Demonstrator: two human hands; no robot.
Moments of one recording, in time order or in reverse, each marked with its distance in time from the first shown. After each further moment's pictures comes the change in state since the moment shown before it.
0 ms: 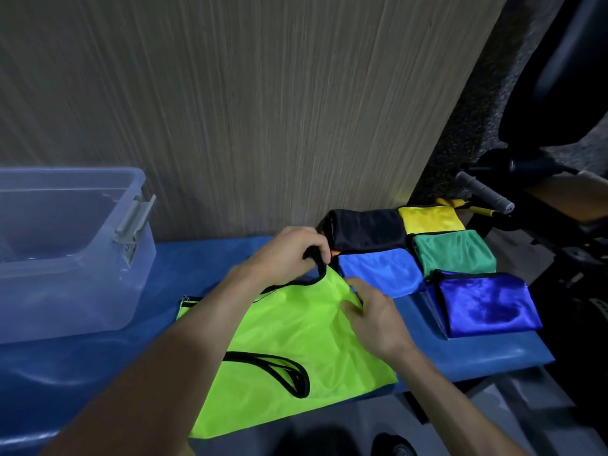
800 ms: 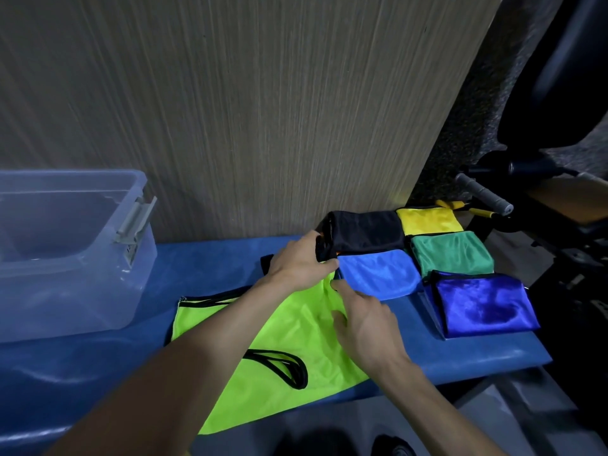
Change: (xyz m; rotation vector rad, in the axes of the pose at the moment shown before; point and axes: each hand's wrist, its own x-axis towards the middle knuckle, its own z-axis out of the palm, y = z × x) left_hand 0.013 0.010 0.040 -0.031 0.066 -0.555; right_hand -0.024 -0.032 -0.004 -0.324 0.043 -0.130
